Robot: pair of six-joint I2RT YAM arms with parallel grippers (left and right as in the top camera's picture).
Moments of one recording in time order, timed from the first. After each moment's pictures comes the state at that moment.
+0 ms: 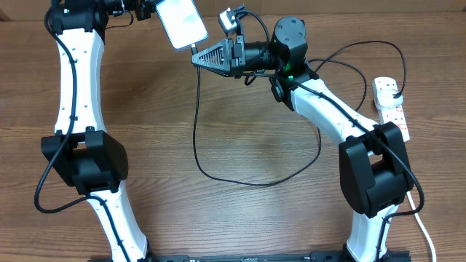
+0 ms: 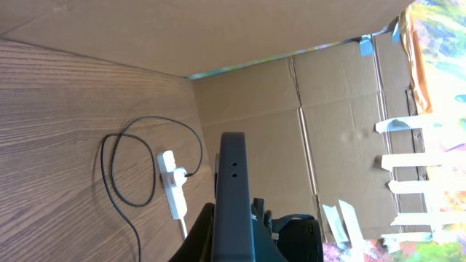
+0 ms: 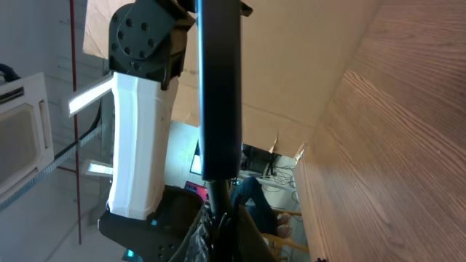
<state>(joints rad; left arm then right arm) 0.09 2.21 2.32 -0.52 1.29 -0.88 0.42 2.04 1.52 0.70 -1.21 1.40</state>
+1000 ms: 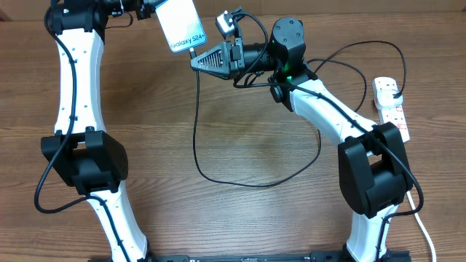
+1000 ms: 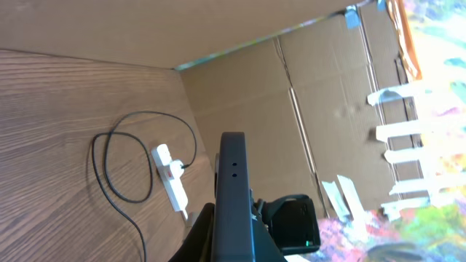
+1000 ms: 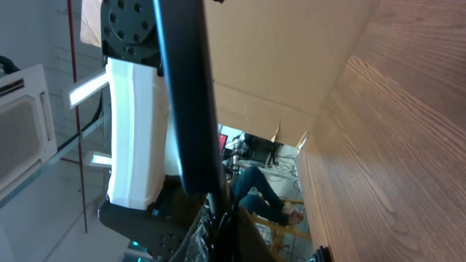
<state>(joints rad) 0.09 2.21 2.32 -0.51 1.36 -0.80 0.43 2.04 1.52 0.69 -1.24 1.40</state>
